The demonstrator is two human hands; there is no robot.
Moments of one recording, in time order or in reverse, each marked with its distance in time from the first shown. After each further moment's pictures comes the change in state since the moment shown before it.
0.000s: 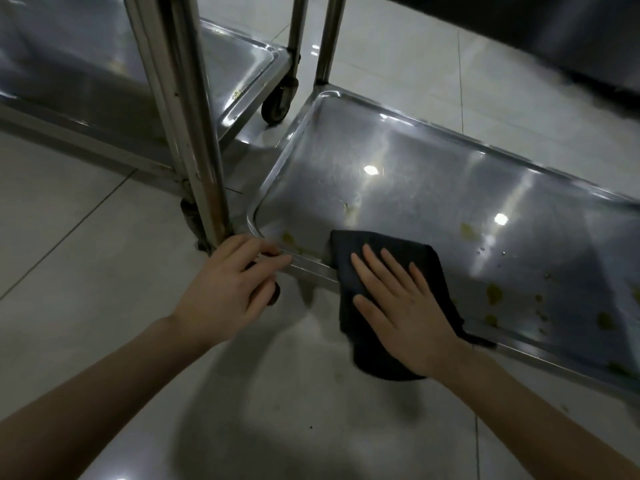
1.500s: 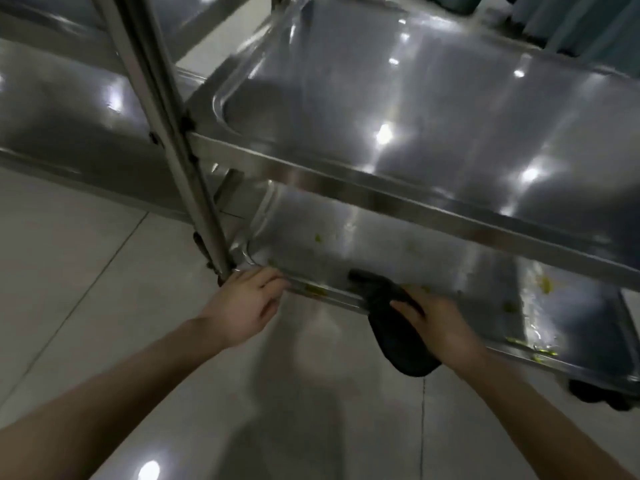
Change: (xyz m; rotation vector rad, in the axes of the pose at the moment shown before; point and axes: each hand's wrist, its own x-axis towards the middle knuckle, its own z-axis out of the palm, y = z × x) left_hand 0.035 0.065 -0.064 0.067 -0.394 -0.053; right_hand -0.085 0.025 -0.137 0.522 -0.011 0.322
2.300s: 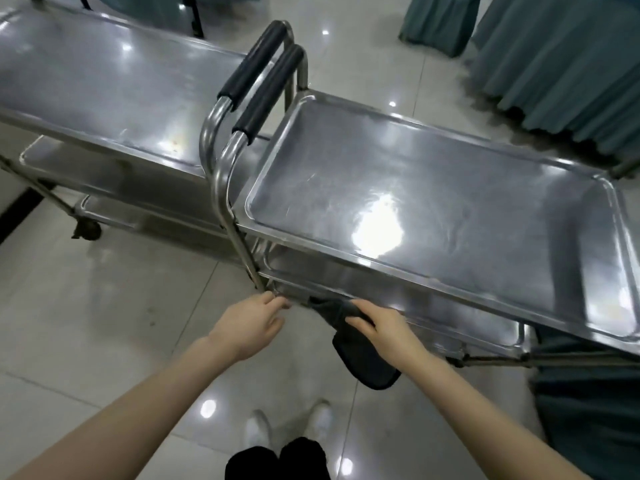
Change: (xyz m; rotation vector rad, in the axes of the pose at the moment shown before) left_hand -0.007 0.262 -0.533 -0.085 -0.284 -0.352; right_hand -0.205 -0.283 -0.410 0.139 -0.258 -0.092
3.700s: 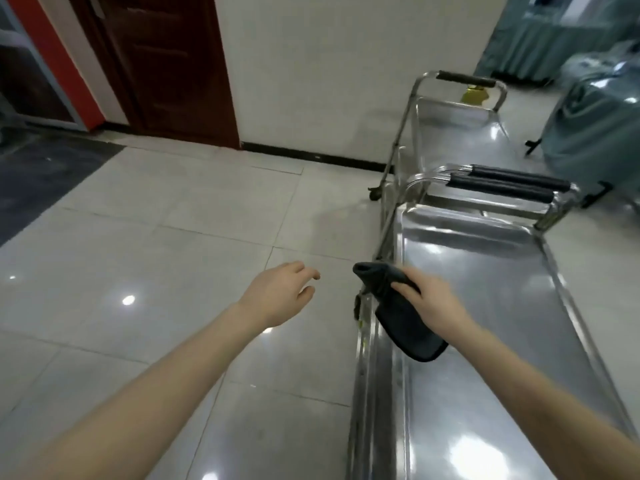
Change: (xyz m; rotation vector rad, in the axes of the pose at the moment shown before) left_hand -0.047 0.473 0.028 -0.112 0.739 -1.276; right_hand -0.006 0.043 -0.264 -0.443 -0.628 -1.117
